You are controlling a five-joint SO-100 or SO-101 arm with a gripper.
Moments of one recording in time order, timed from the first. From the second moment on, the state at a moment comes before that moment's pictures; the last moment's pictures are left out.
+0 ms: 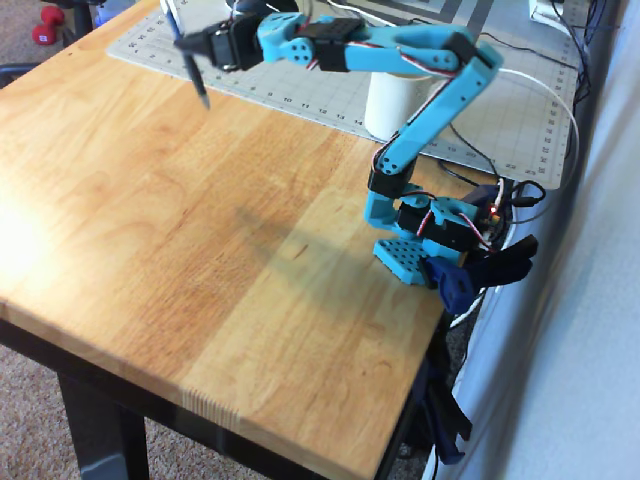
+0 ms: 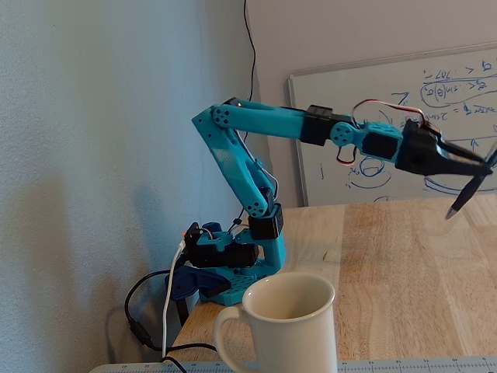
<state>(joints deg) 7.2 118.2 136.3 -3.9 -92.1</state>
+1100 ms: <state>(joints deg) 51.6 142.6 149.8 -8.9 -110.0</state>
